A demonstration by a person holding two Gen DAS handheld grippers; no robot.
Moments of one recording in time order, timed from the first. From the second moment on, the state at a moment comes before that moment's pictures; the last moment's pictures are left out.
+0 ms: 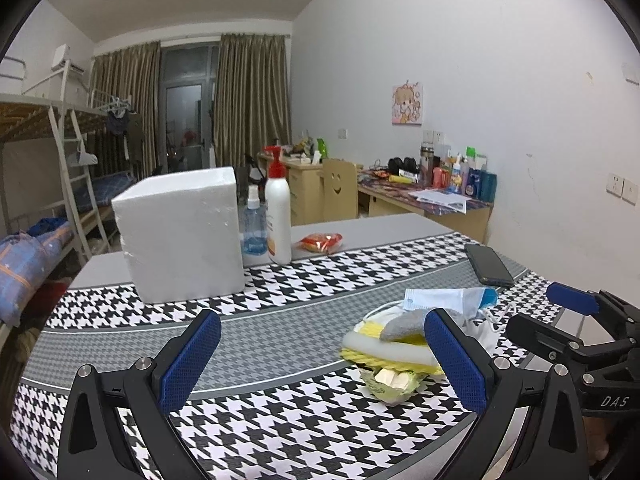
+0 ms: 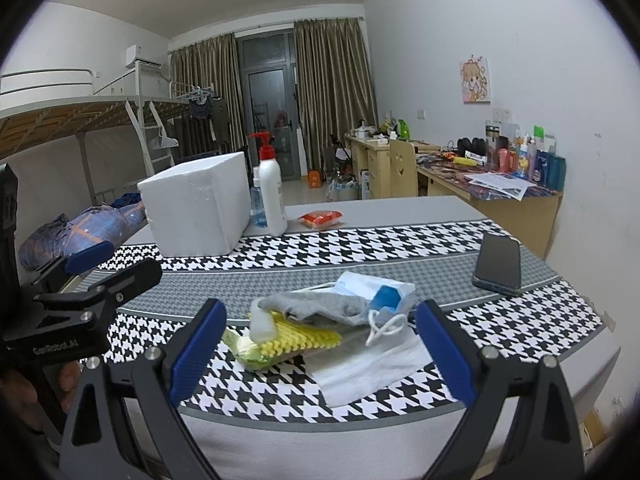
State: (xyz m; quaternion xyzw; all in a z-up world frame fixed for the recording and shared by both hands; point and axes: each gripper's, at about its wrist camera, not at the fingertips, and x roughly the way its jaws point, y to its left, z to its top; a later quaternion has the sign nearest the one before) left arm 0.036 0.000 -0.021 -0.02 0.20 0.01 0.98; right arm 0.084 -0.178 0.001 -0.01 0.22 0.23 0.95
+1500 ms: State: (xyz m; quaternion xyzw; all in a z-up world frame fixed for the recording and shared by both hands) left arm 0.110 -0.041 -0.071 -0.04 0.33 -0.05 0.94; right arm 0.127 -0.213 -0.036 0.00 0.29 0.19 0.94
